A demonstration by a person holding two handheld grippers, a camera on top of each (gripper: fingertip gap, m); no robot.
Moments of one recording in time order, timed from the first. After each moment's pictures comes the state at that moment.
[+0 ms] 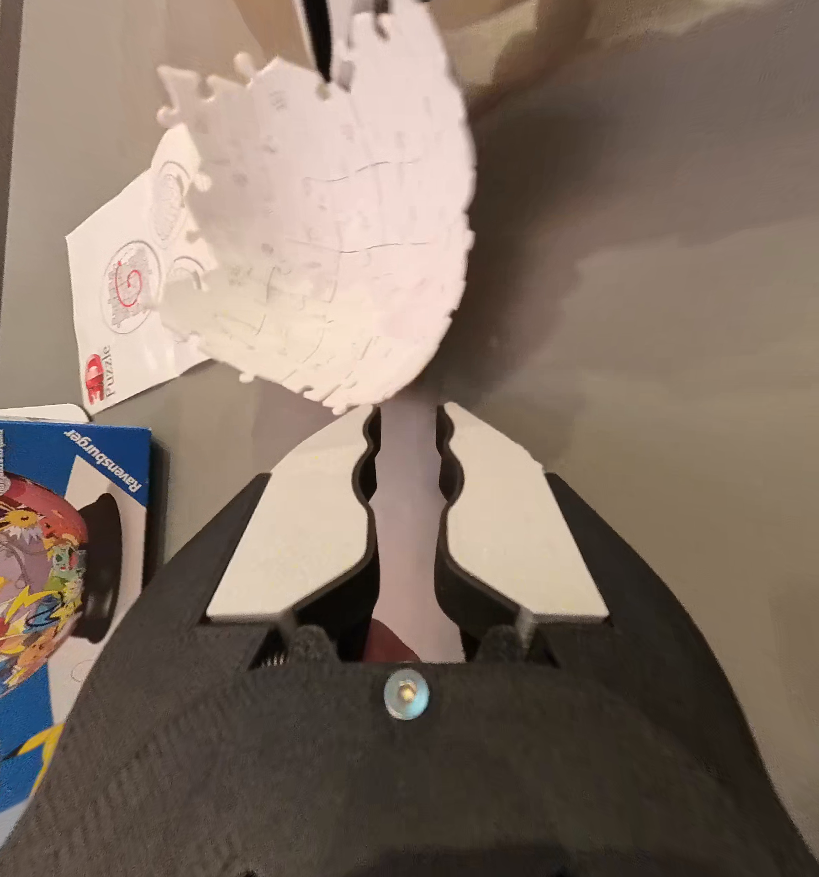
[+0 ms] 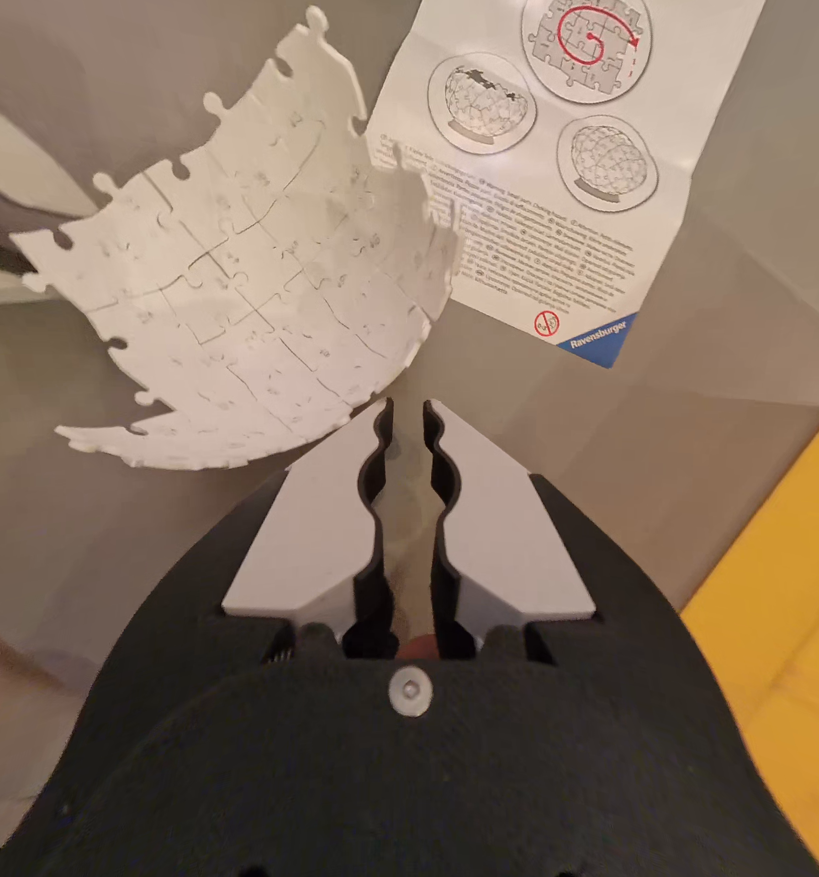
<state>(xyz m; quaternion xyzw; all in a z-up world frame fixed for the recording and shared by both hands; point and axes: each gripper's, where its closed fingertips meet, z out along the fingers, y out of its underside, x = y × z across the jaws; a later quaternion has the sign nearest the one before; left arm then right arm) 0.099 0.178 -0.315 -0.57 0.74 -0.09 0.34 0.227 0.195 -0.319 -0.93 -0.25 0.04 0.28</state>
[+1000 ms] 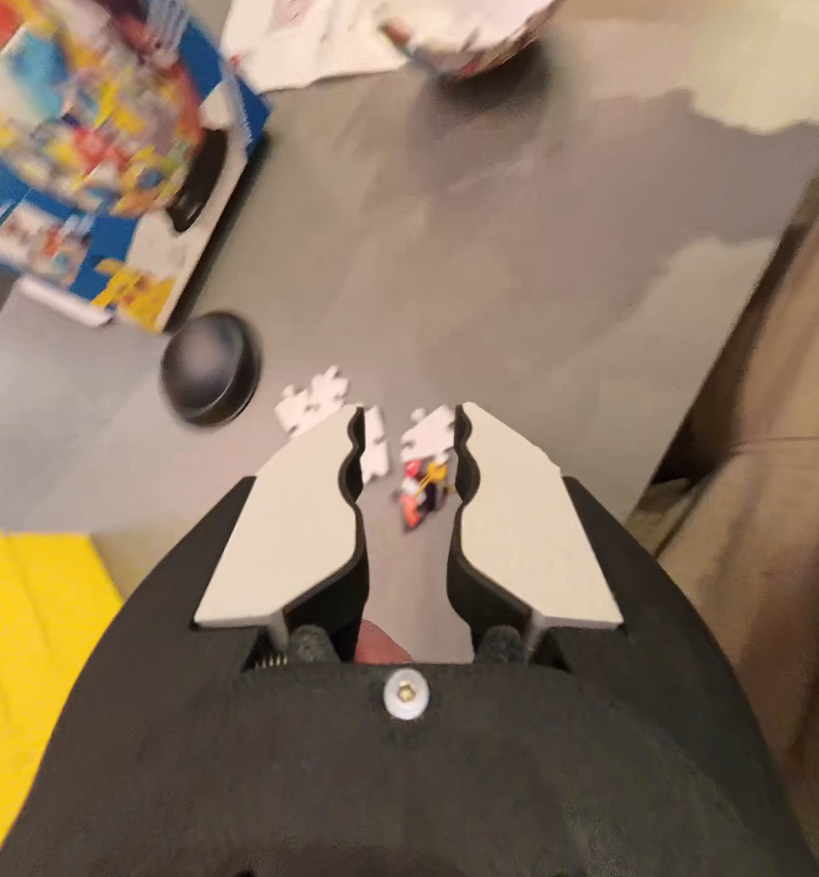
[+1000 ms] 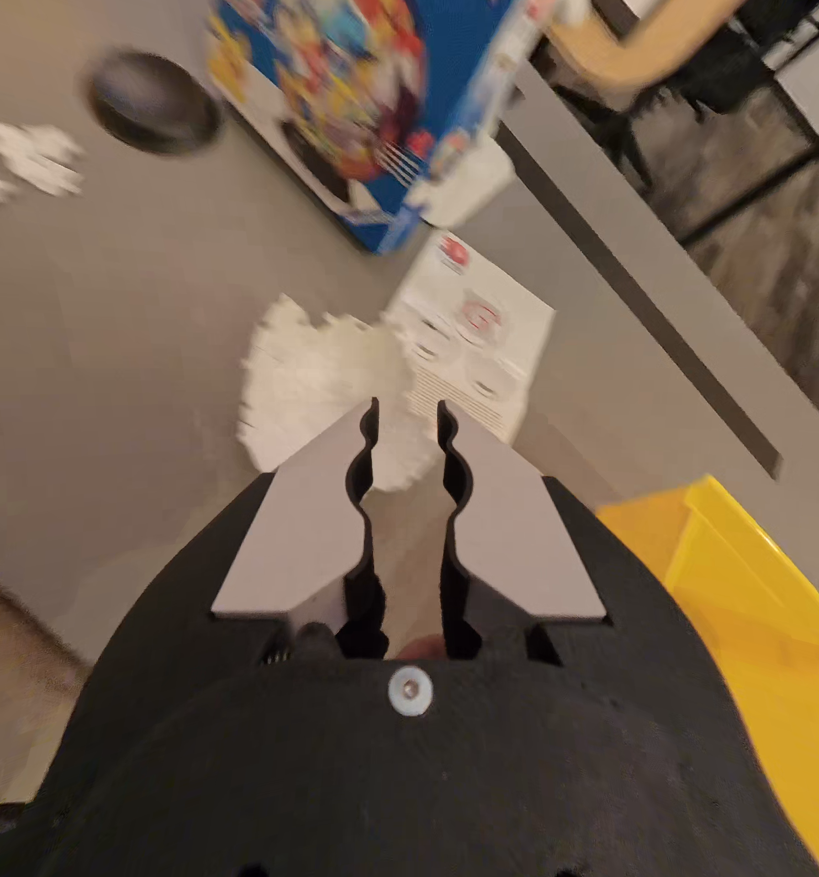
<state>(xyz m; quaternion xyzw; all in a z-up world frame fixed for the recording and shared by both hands) -0.081 0.154 -0.272 -0.72 0.58 -0.08 0.38 0.178 0.191 -0.196 -0.84 -0.32 -0.04 0.43</state>
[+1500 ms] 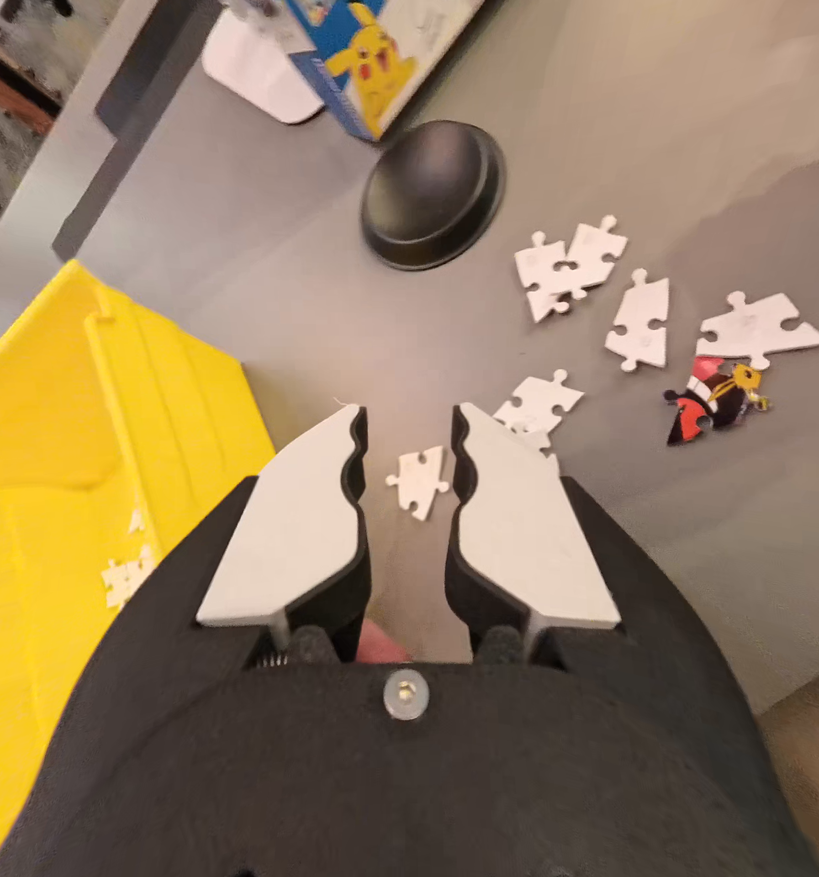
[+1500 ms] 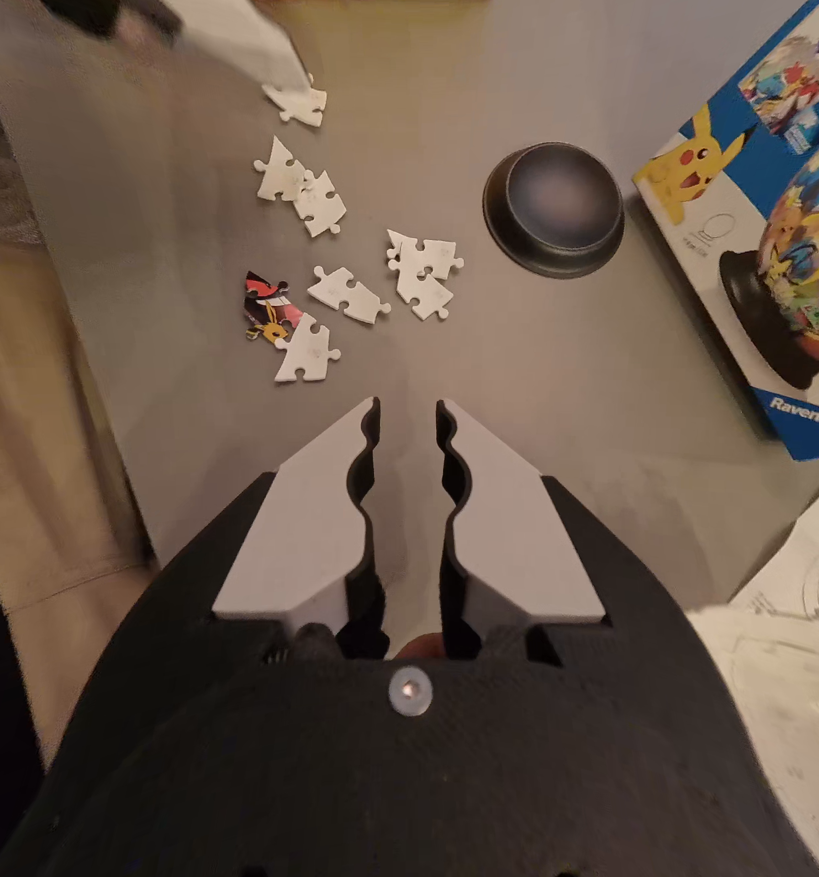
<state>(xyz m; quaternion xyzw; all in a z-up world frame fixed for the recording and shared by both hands) -0.190 0.244 -0.278 -0.79 0.47 0.01 0.39 -0.029 0.183 -0.292 -0.81 -0.45 0.12 0.34</state>
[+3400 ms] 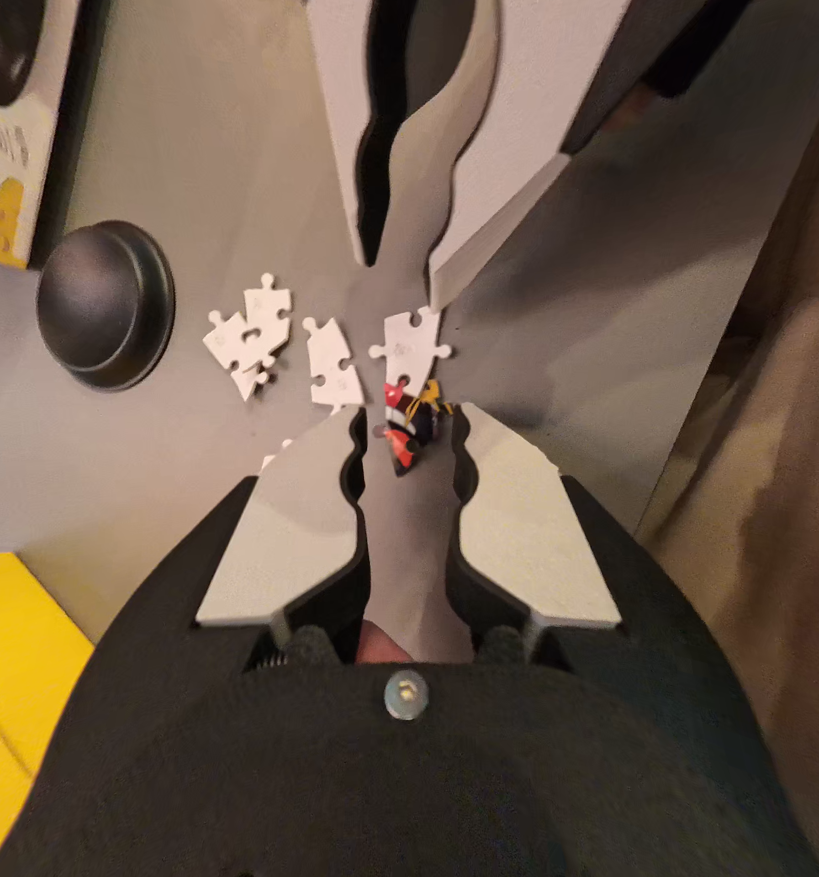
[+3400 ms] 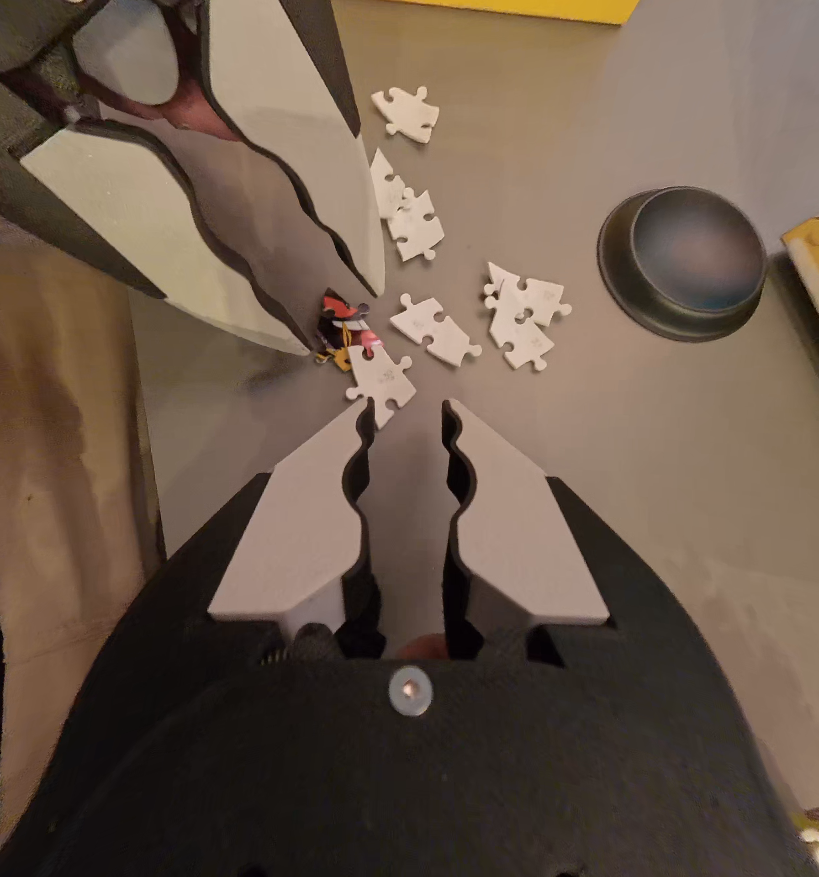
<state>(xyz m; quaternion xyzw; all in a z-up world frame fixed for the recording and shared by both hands) -0.112 0.156 -0.325 -0.70 0.64 -0.07 0.29 -0.072 0.168 -0.319 -0.77 -0.51 0.17 0.34</state>
